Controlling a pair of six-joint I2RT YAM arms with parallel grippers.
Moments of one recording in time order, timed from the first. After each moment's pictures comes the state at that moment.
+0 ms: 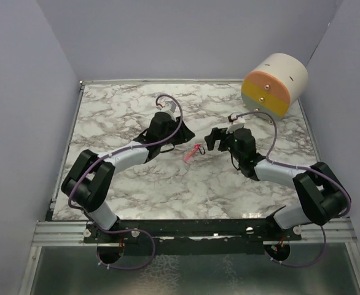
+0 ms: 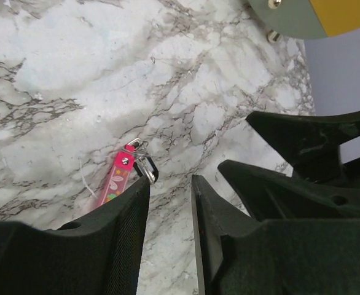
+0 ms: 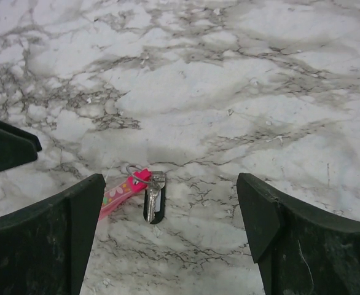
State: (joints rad) left arm -0.57 1.61 0.90 0.28 0.18 -0.76; right arm 0.53 1.46 0.58 0.58 0.09 0.27
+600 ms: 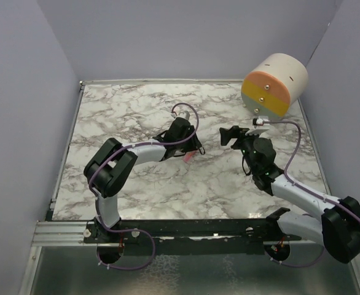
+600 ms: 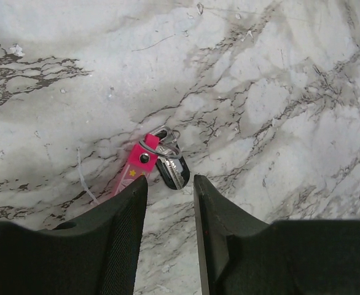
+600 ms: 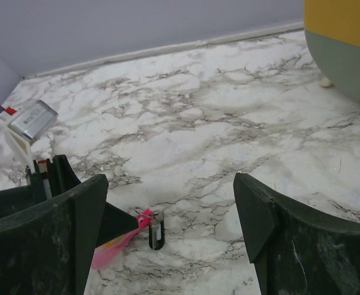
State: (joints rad) left arm -0.69 1.85 1.06 0.15 0.04 -0.77; right arm 0.52 1.12 0.45 0.60 0.29 0.33
